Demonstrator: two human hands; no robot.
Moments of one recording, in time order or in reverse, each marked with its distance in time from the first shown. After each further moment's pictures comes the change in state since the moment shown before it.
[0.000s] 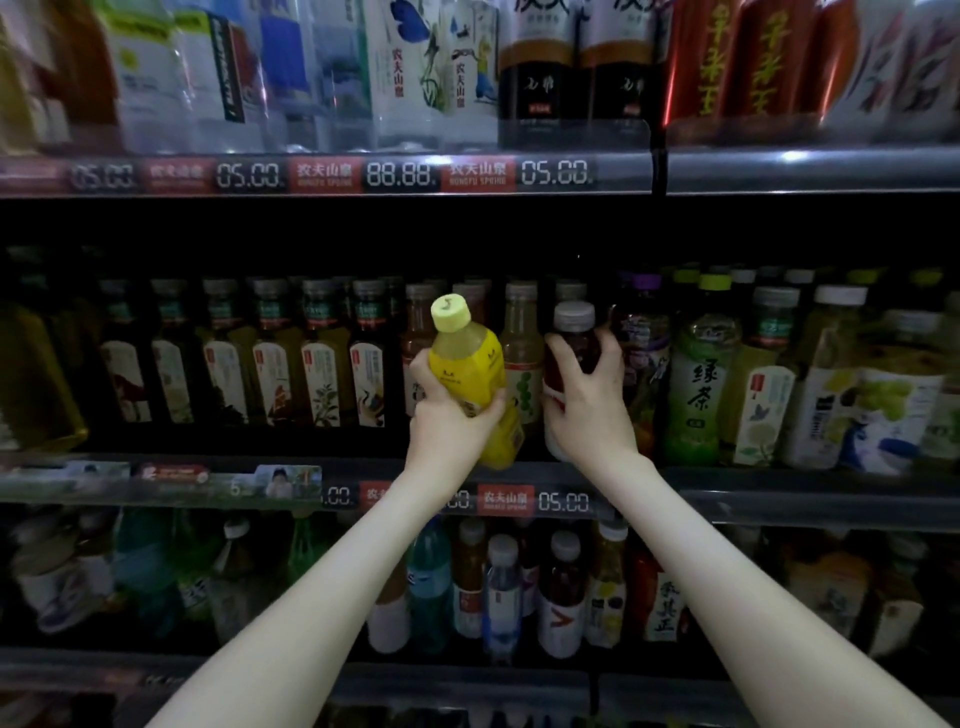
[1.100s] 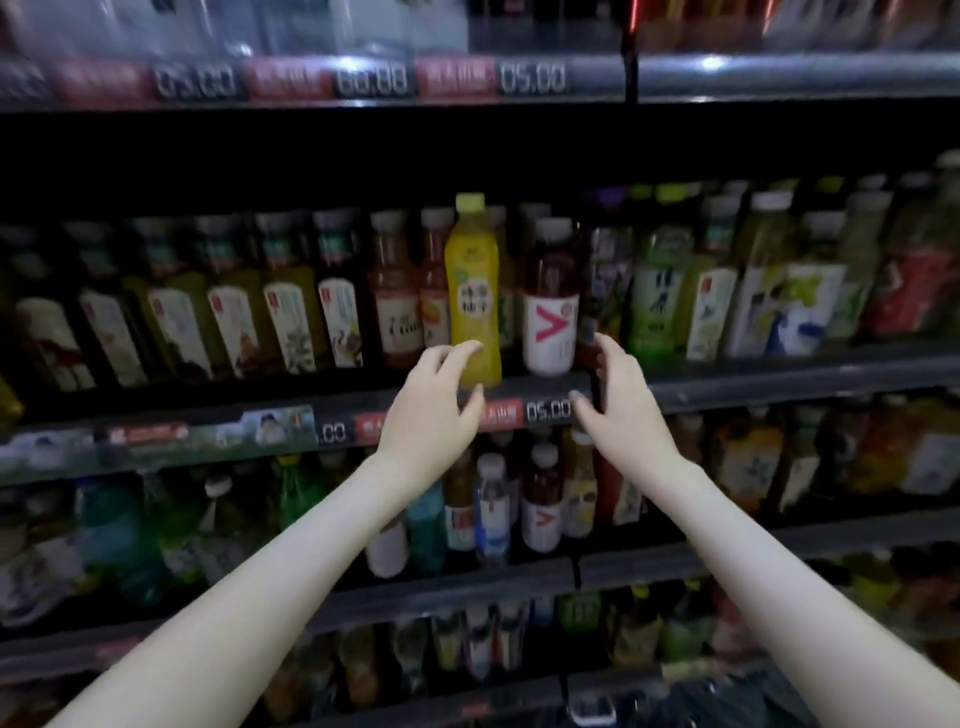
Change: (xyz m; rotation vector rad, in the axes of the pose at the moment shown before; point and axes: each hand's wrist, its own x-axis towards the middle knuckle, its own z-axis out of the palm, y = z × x) left_hand -0.051 -0.021 -0.046 0.218 -0.350 0.368; right_hand -0.098 -0.027 -0.050 0.164 -0.174 0.414
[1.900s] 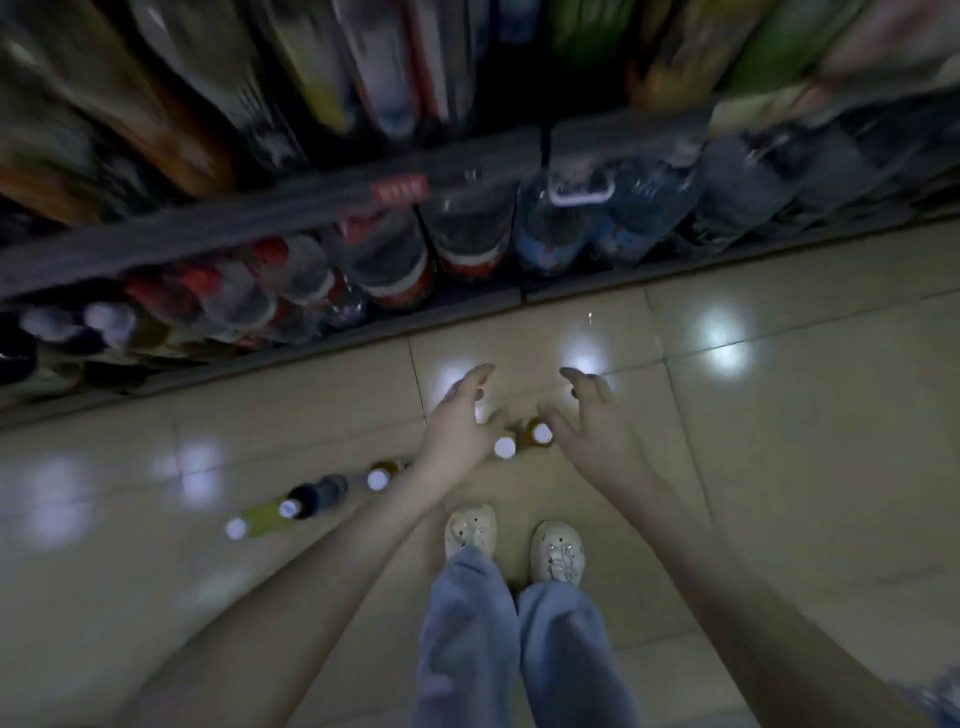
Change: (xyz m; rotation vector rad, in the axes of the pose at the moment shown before) left_hand -0.501 -0.144 0.388 -0.378 -0.851 -0.928; right_hand -0.483 0.296 0.261 -0.037 -0.658 0.787
